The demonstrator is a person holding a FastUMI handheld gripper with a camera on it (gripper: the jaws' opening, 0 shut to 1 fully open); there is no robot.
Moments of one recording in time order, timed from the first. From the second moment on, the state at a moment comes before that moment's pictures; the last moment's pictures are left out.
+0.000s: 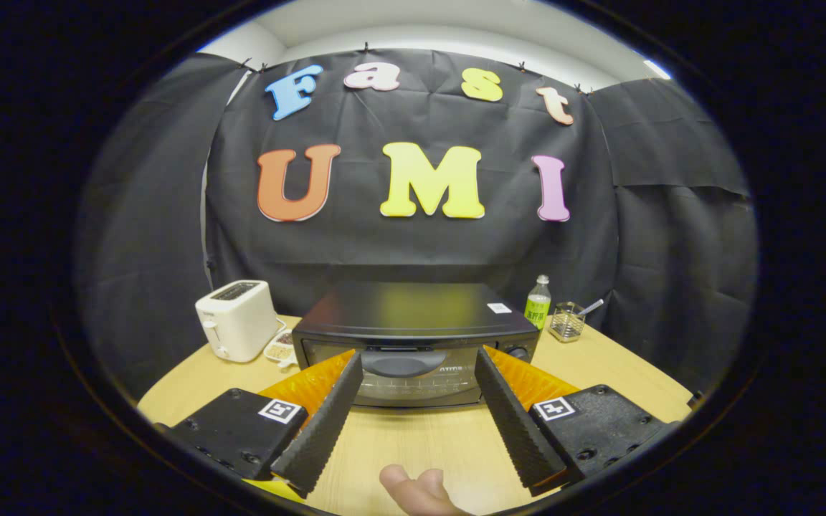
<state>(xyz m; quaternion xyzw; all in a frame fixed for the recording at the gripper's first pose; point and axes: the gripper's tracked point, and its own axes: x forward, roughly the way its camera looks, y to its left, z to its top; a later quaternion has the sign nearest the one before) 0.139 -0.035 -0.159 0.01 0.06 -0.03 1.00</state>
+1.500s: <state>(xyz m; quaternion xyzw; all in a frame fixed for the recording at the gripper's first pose) -0.070 -0.036 -0.019 0.03 -0.05 -0.05 1.00</state>
